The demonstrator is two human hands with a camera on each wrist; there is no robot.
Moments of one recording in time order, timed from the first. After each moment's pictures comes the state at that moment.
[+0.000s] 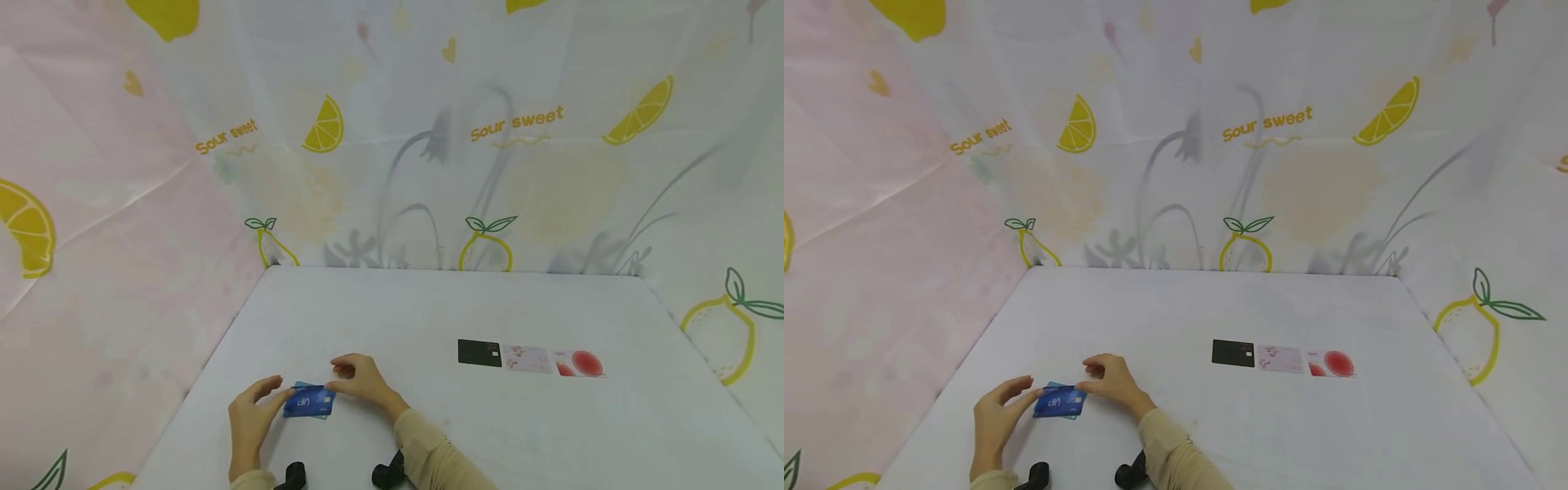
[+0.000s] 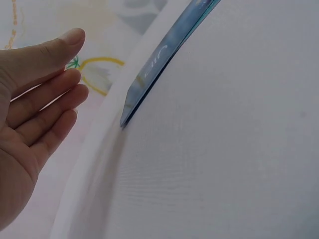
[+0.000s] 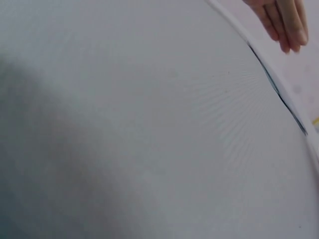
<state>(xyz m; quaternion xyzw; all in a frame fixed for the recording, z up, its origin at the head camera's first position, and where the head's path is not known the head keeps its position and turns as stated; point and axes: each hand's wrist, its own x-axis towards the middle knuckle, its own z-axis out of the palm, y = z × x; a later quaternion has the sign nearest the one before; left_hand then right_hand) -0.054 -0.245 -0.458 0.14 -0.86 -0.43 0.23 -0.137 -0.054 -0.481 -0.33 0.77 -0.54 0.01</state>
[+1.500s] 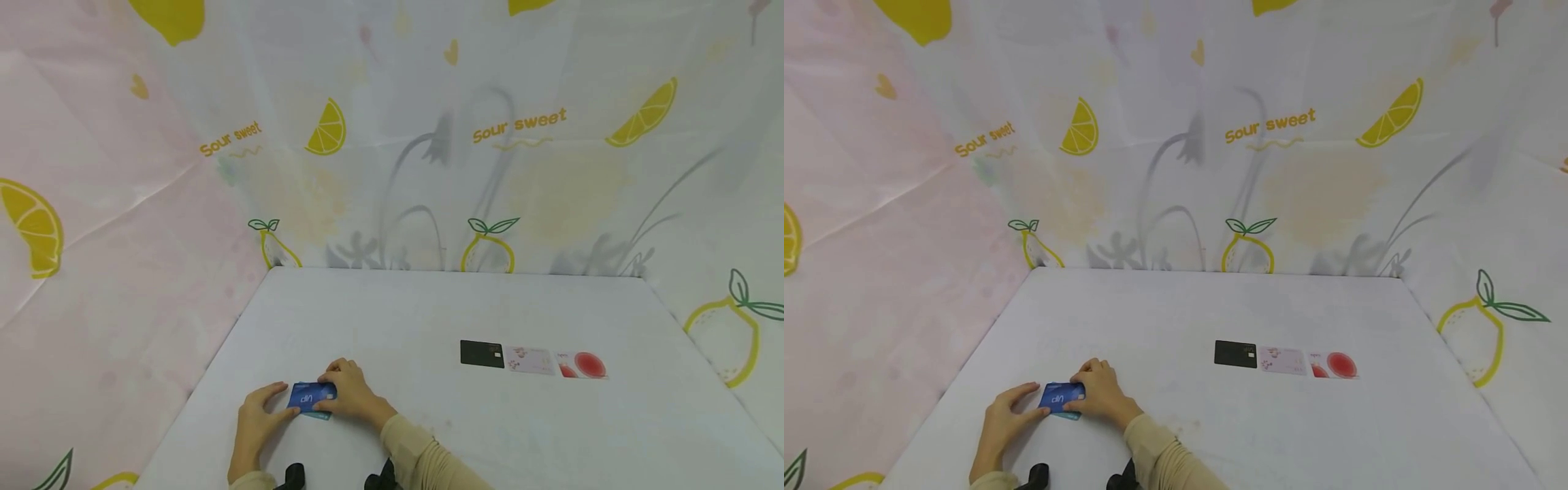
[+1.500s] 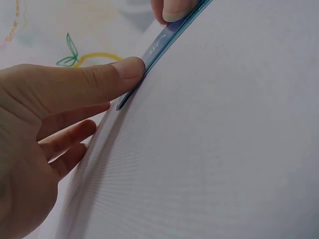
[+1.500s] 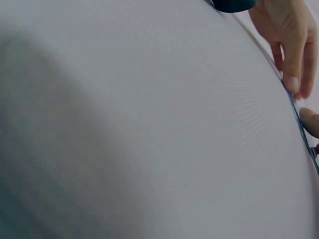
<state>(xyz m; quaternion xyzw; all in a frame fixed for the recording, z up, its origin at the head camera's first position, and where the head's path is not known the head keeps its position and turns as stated) -0.053 -0.261 -0.463 0.09 -0.92 -0.38 0.07 -0.119 -0.078 -0.478 -0.35 0.89 -0.27 -0.01</state>
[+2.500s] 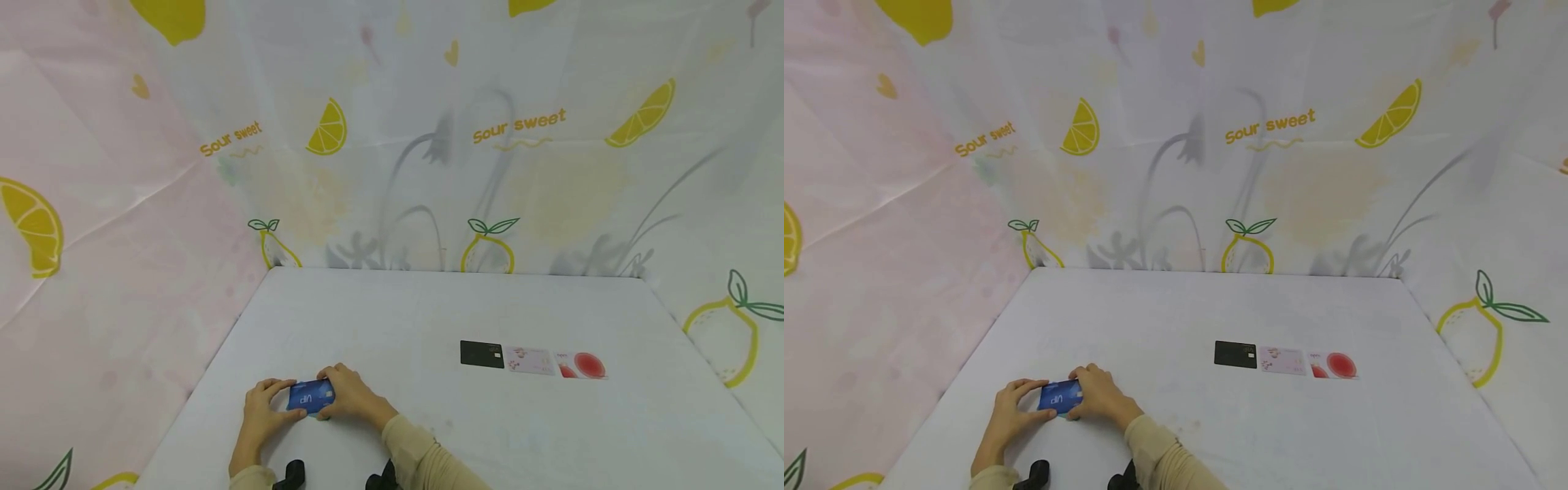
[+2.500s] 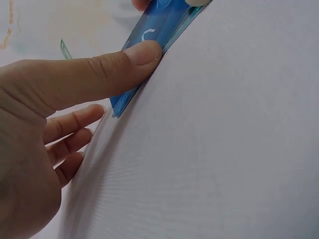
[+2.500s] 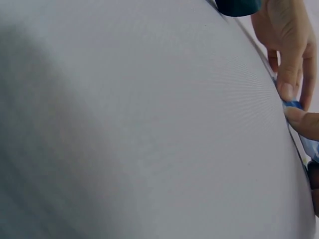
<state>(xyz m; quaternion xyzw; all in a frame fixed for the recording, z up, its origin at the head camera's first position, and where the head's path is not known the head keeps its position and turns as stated) -0.060 -0.262 -0.464 0.04 -0.93 -0.36 0.05 -0.115 -0.079 -0.462 -0.33 0.89 -0.30 0.08</state>
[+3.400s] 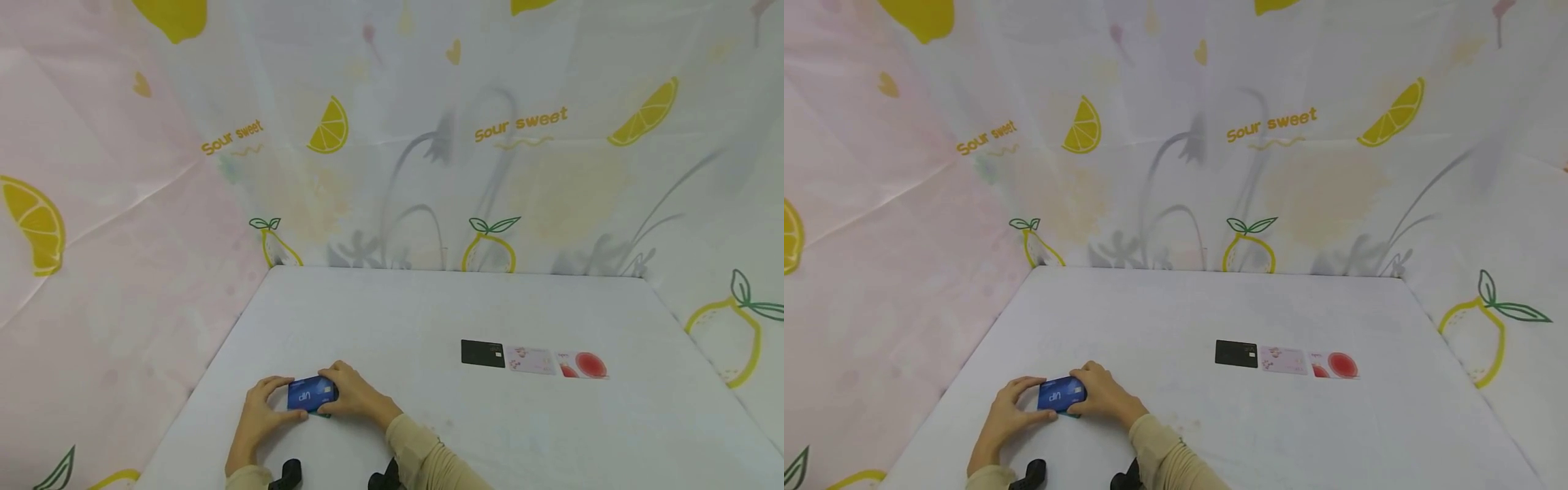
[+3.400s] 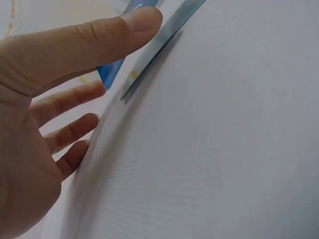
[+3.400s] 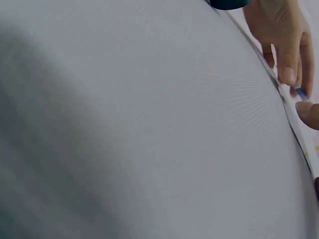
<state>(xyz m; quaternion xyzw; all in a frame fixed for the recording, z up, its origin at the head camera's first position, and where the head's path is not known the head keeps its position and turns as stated) -0.059 -0.267 -0.464 0.02 -0.92 -0.38 0.06 -0.117 -0.072 -0.465 -0.38 0.87 -0.30 0.06</state>
